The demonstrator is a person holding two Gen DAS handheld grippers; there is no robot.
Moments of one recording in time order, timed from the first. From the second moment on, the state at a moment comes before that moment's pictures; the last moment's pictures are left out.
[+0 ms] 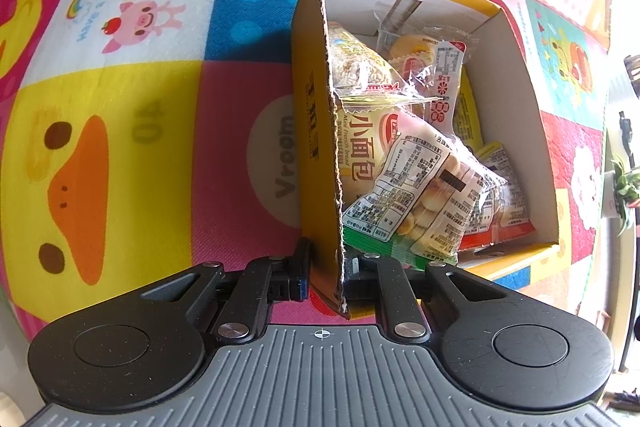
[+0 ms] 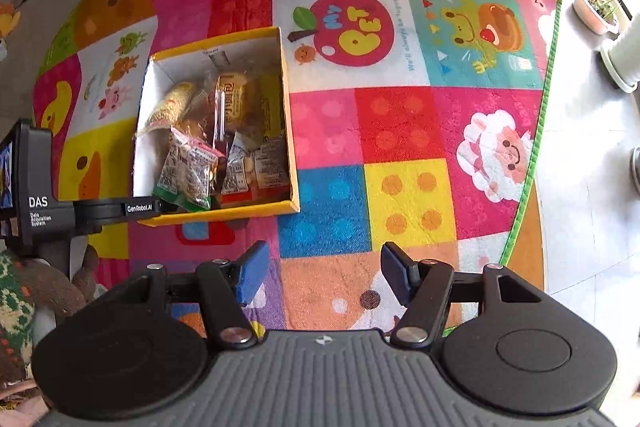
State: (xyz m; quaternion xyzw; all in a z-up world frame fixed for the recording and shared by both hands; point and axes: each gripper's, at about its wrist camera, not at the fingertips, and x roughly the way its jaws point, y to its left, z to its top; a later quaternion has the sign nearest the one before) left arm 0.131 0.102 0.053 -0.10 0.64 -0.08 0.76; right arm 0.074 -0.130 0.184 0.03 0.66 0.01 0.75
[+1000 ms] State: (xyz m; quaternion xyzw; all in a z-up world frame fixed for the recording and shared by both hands) left arm 0.034 0.082 0.125 -0.04 0.40 0.00 0.92; right arm 0.014 -0.155 0.159 -0.03 0.59 0.10 0.80
